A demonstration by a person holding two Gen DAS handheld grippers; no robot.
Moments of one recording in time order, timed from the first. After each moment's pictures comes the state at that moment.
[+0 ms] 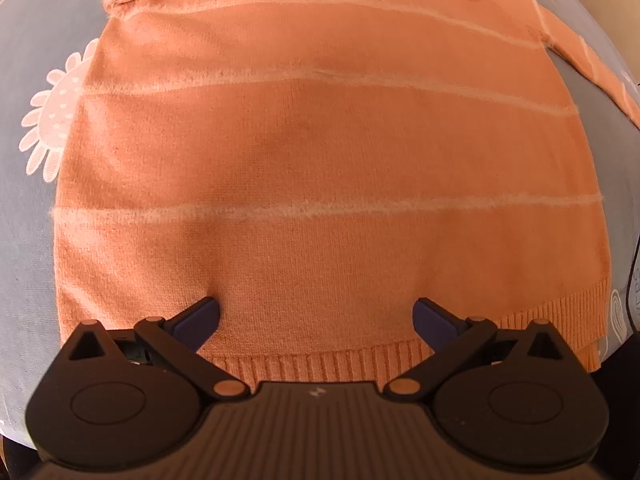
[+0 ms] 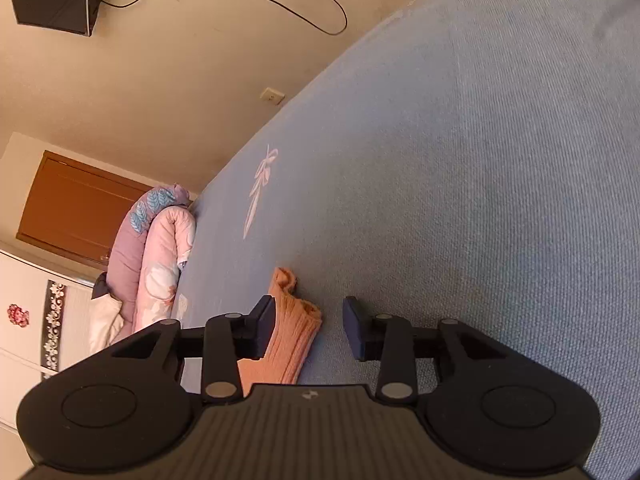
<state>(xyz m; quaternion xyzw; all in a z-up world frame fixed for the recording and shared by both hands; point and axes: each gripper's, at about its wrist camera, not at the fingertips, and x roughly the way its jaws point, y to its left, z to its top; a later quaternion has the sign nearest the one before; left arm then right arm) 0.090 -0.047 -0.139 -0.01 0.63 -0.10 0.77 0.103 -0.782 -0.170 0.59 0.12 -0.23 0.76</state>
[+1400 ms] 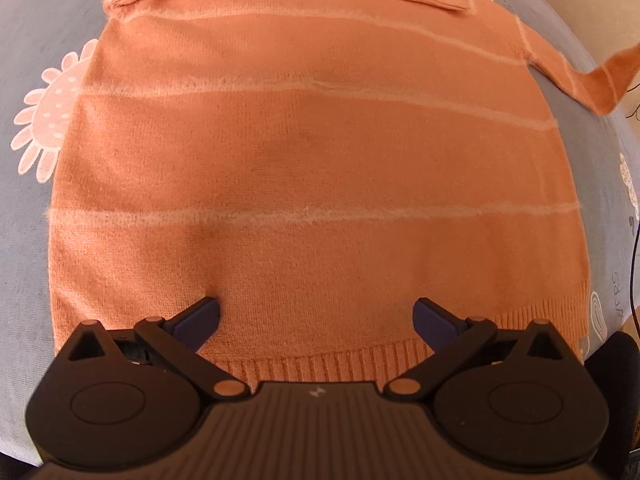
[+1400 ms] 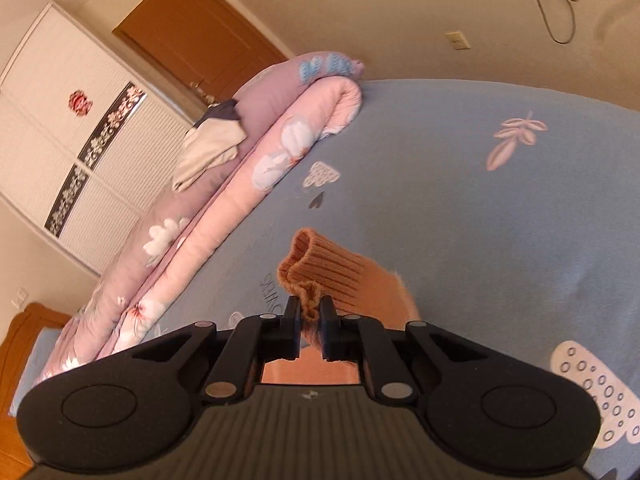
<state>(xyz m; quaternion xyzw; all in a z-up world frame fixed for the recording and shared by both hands) 0.086 -0.077 -0.144 -0.05 0.60 -0.13 0.79 0.222 -0.625 0.009 0.37 0.28 -0.05 0.89</state>
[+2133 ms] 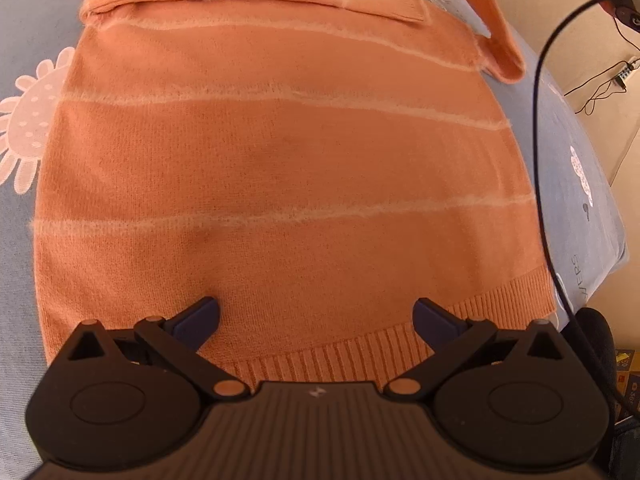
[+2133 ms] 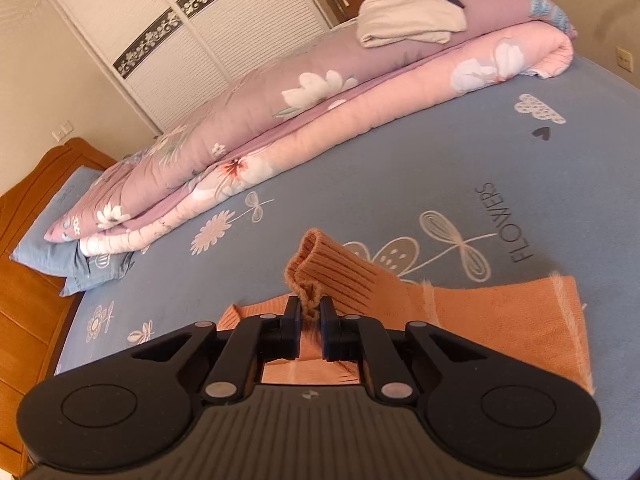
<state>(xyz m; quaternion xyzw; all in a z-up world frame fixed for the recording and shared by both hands) 0.095 -0.019 -0.109 -0.08 0.58 -0.21 0.78 0.342 -0.339 0.045 0.22 0.38 0.10 0.89</state>
